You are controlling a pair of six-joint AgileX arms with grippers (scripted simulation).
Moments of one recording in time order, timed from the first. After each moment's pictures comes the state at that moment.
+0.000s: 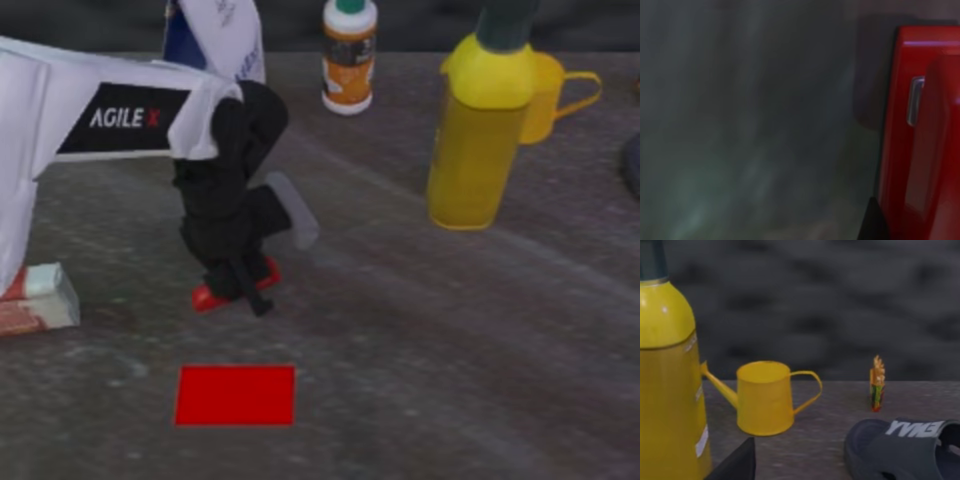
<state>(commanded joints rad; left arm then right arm) -0.47 2.24 1.52 -0.85 0.00 0.66 0.00 0.00 0.00 0.00 0.00 0.00</state>
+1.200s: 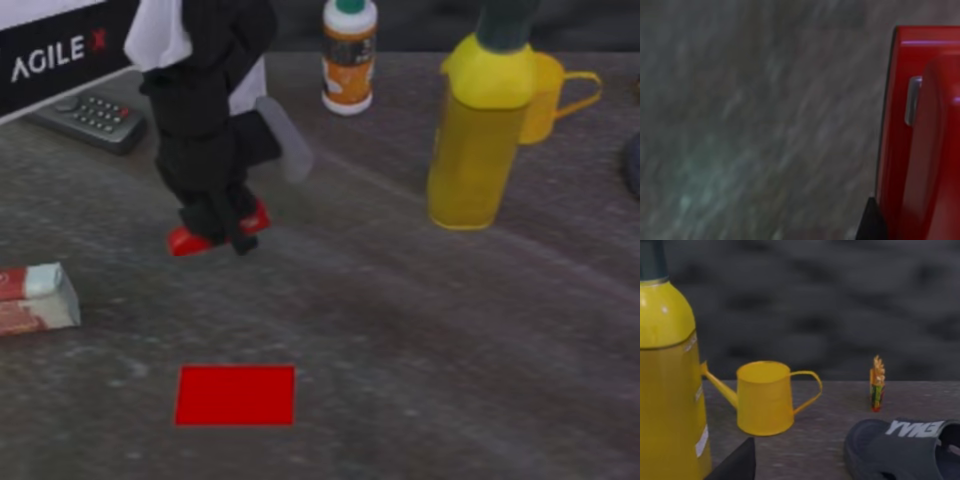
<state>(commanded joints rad) -0.47 2.08 1.69 -1.18 0.00 0.69 0.00 0.00 0.00 0.00 0.00 0.00</state>
